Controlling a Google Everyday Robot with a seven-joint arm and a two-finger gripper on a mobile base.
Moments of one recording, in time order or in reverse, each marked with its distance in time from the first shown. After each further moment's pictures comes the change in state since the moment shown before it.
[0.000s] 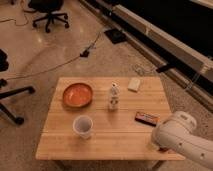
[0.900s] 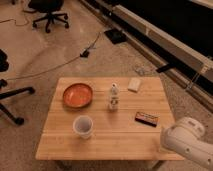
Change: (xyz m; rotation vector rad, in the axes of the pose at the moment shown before) arm -0.044 0.017 0.018 -0.041 -0.024 -0.437
